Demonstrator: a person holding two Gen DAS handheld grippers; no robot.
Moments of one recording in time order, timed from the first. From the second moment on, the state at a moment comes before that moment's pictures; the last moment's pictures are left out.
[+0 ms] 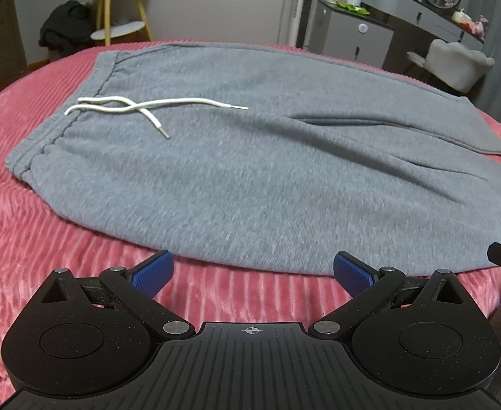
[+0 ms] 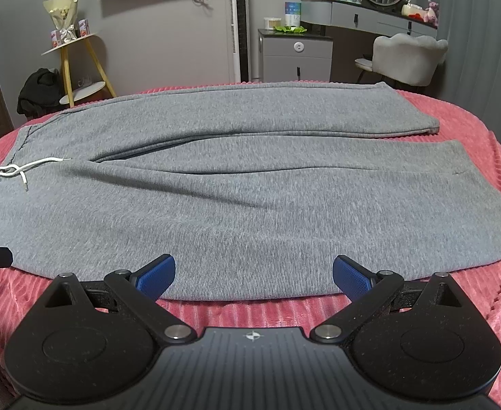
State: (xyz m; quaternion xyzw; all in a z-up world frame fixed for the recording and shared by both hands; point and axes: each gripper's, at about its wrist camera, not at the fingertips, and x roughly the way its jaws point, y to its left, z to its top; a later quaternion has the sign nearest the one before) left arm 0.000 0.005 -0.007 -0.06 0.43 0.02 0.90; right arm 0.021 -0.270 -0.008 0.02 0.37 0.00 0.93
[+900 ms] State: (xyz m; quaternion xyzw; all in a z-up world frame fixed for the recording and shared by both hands) left arm 0.003 0.006 -0.007 -0.06 0.44 0.02 0.90; right arm 0.021 -0.272 -0.008 0.03 0.37 0.00 0.93
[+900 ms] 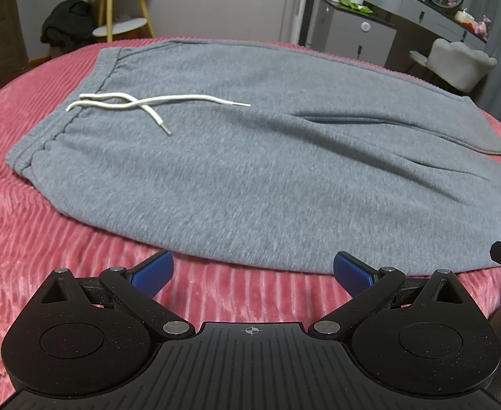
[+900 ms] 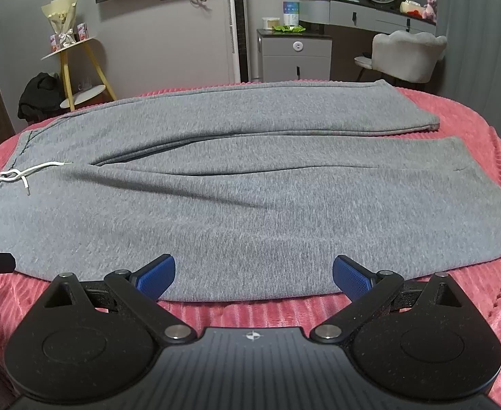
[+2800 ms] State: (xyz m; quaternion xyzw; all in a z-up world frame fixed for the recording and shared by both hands) left arm 0.009 0.008 0.000 -0.09 0.44 0.00 0.89; right arm 0.034 -0.293 -0.011 0.10 0.39 0.03 0.91
